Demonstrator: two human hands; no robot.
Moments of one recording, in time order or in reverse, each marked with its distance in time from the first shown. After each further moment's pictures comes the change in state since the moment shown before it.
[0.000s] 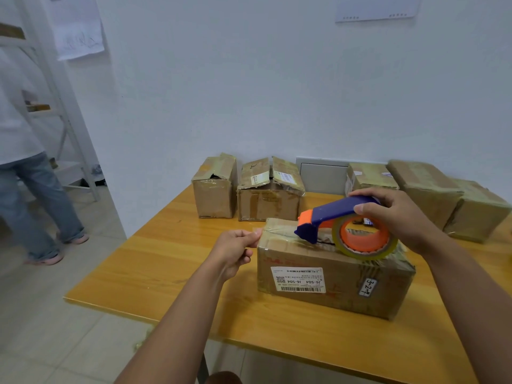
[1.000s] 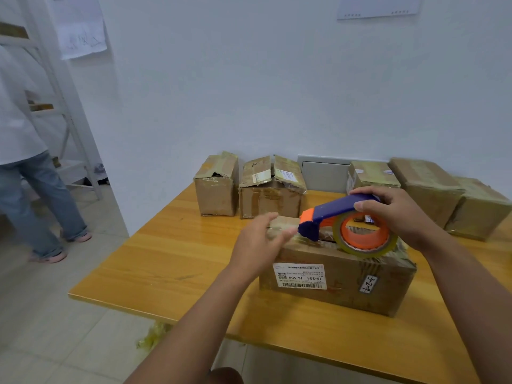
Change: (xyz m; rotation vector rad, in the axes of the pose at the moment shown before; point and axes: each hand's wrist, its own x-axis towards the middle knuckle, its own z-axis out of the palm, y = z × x) left_hand -0.033 0.004 0.038 0.783 0.136 0.598; right_hand 0.003 0.003 0.001 -0.017 0.001 0.019
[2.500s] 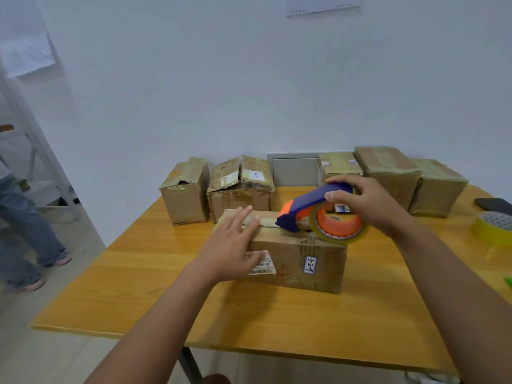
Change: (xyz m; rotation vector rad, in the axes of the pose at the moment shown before) left_hand 0.020 -0.007 0.010 0.733 -0.303 0.366; right_hand -0.006 0.018 -0.029 -0.043 0.071 -0.024
